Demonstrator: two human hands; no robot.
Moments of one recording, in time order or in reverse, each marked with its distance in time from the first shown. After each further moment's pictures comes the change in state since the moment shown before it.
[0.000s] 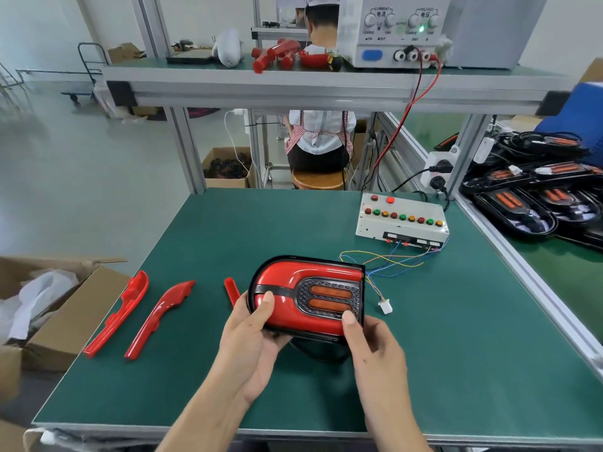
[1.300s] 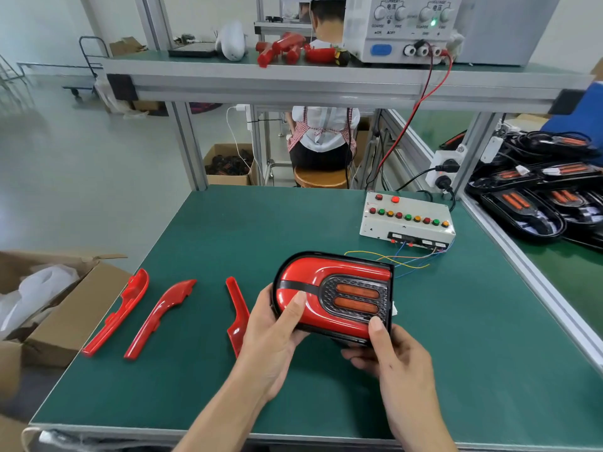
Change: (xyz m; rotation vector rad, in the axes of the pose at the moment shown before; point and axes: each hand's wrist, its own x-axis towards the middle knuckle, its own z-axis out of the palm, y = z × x) left_hand 0.005 -0.016 0.014 0.168 -0.135 0.115; right_hand 0.007 -0.005 -0.021 0.125 -0.093 0.010
